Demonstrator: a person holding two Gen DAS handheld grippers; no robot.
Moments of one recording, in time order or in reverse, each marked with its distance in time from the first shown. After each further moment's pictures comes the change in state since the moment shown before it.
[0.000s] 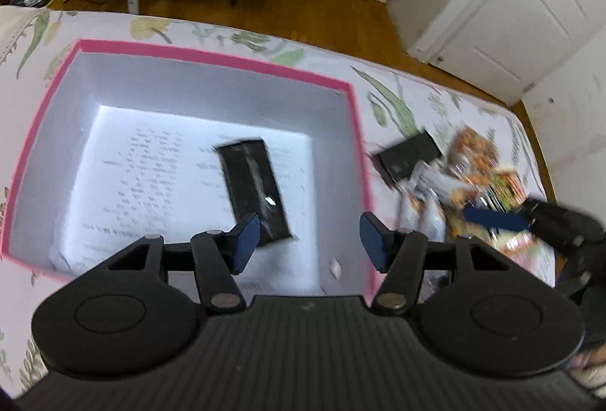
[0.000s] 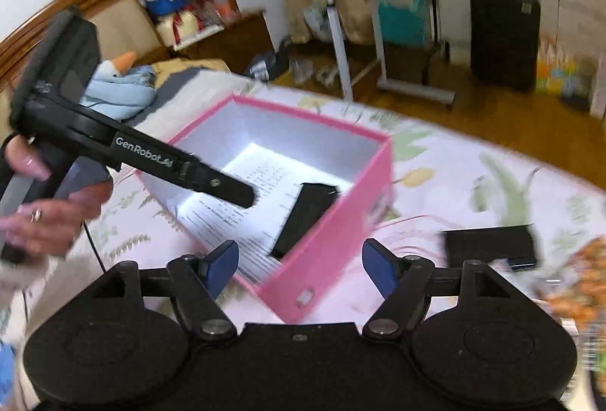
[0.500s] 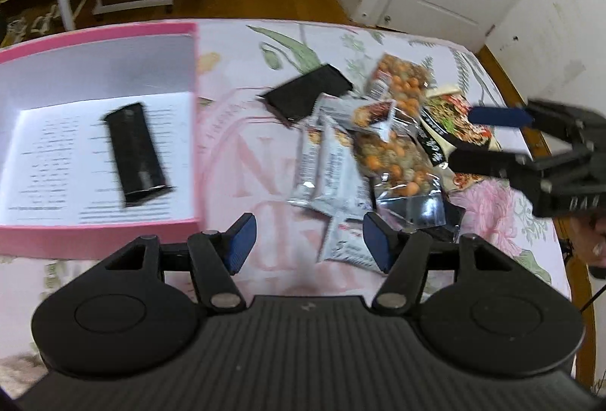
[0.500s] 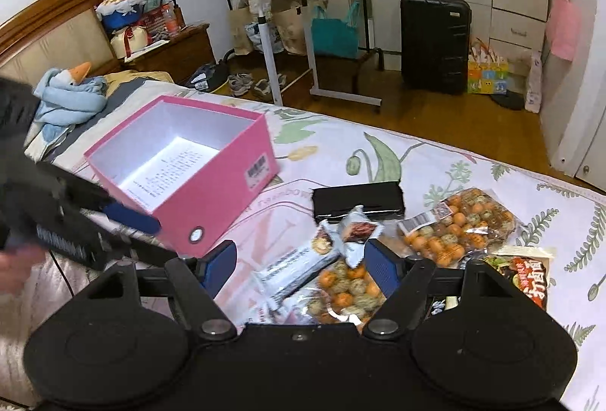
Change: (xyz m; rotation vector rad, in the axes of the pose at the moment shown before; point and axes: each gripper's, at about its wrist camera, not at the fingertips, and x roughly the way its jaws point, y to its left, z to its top) left arm 0.037 -0.122 -0.072 0.209 0.006 -0.024; right arm -0.076 -0.078 -0.054 0.043 -0.026 -0.150
